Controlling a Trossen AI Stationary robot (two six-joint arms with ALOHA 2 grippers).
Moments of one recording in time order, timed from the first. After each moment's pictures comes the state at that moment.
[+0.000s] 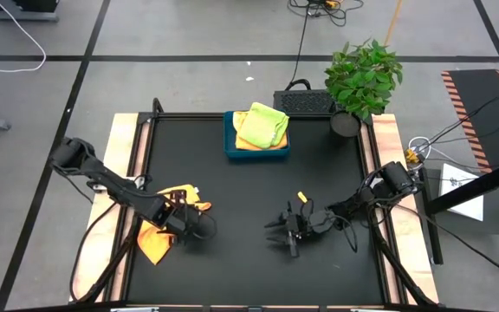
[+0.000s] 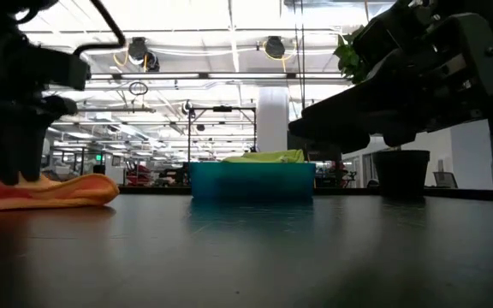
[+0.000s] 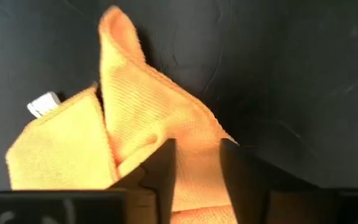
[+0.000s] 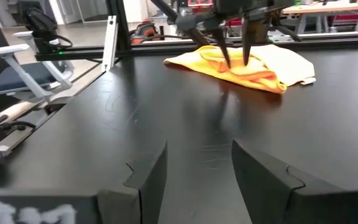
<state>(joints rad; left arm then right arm) -0.51 1.39 0.73 -0.76 -0.22 -0.52 0.42 1.92 0.47 1.26 0.27 0.14</state>
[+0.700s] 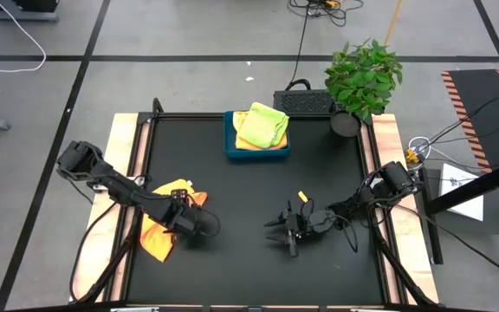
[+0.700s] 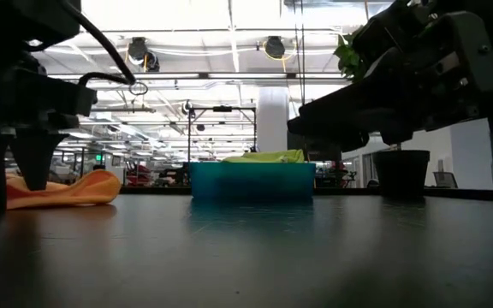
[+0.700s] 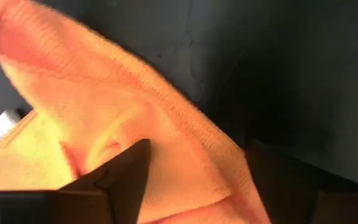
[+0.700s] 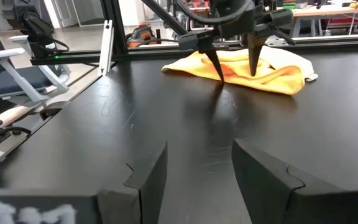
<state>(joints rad) -0.46 1.49 0.73 -0.78 -0.18 -0.52 0.42 1.92 0.48 1.27 0.29 0.14</state>
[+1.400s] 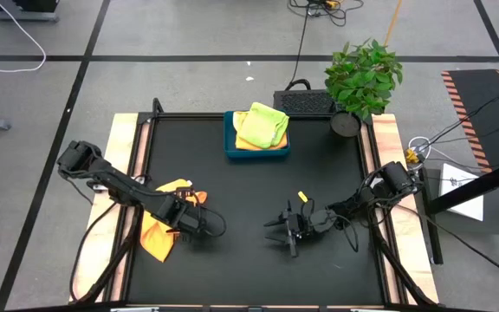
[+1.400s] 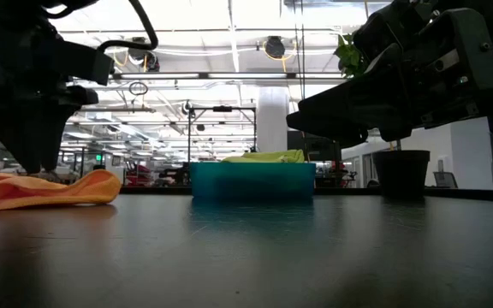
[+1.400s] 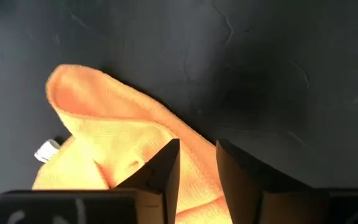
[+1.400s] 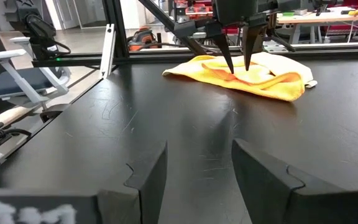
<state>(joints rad) -0.43 1.49 0.87 -0.89 -0.20 -0.42 0.42 1.92 0.48 1.29 0.29 0.12</state>
